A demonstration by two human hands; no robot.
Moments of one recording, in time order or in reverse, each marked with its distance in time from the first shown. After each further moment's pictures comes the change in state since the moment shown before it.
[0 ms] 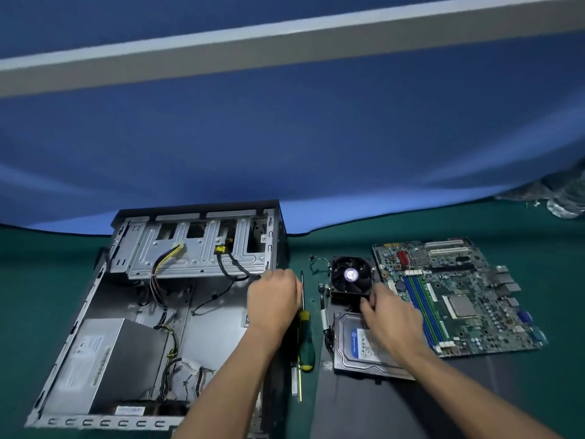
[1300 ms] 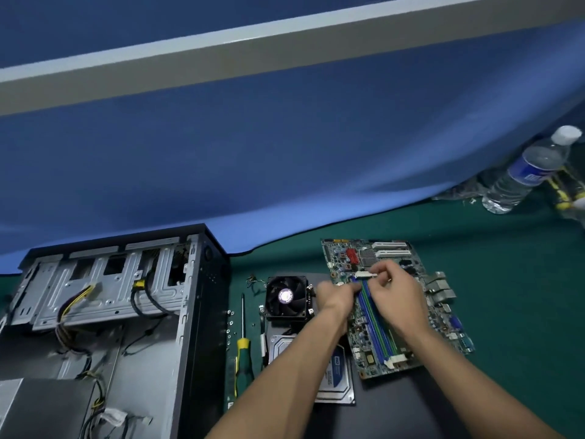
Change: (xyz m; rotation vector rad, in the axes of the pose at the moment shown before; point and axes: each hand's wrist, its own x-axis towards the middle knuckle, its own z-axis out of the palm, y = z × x) left_hand 0.066 0.211 0.077 -1.294 -0.587 -0.914; right_hand 0.055 0.106 -0.067 0.538 0.092 0.172
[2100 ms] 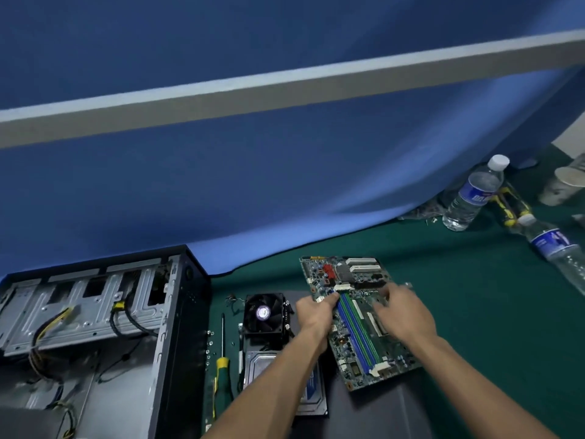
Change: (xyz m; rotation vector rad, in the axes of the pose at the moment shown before) left_hand -0.022 -0.004 0.003 -0.060 -0.009 0.097; right_hand -0.005 0.020 -0.053 -0.377 -0.119 0.090
